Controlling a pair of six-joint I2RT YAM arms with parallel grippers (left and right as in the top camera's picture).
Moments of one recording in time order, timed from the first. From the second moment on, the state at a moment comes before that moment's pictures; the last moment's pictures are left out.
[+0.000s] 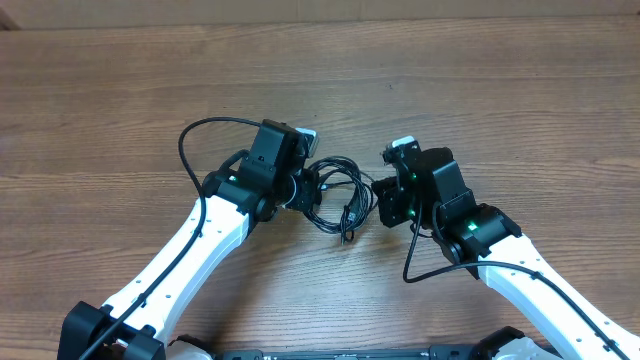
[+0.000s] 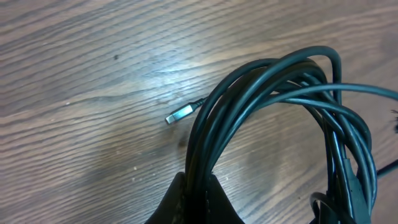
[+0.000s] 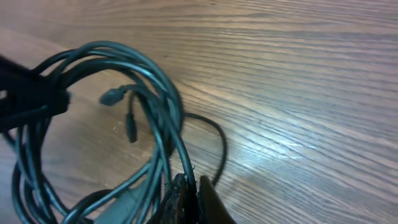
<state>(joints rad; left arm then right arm) -0.46 1.47 1.03 -0.58 0.14 -0.24 0.49 1.25 0.77 -0.32 -0.13 0.24</state>
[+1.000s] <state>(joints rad) -0.46 1.47 1.03 -0.61 0.04 -0.33 0.49 1.25 0.77 -0.35 0.01 0.48</state>
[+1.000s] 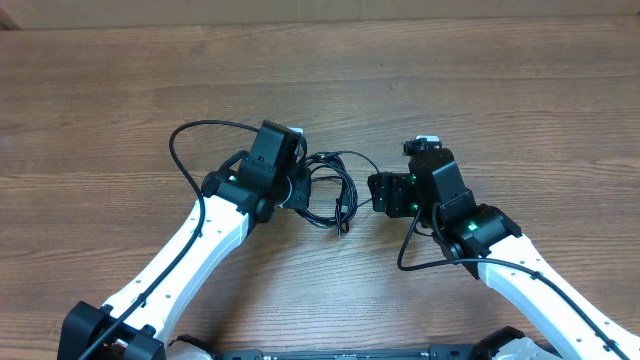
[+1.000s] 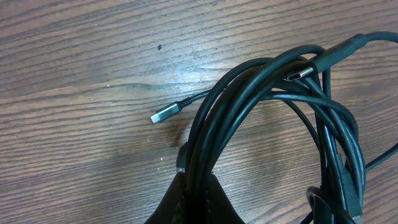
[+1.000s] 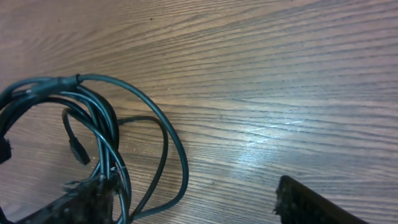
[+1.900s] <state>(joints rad) -0.46 1.47 1.03 -0.55 0.28 -0.13 0.40 1.26 0.77 -0.40 0.20 0.48</state>
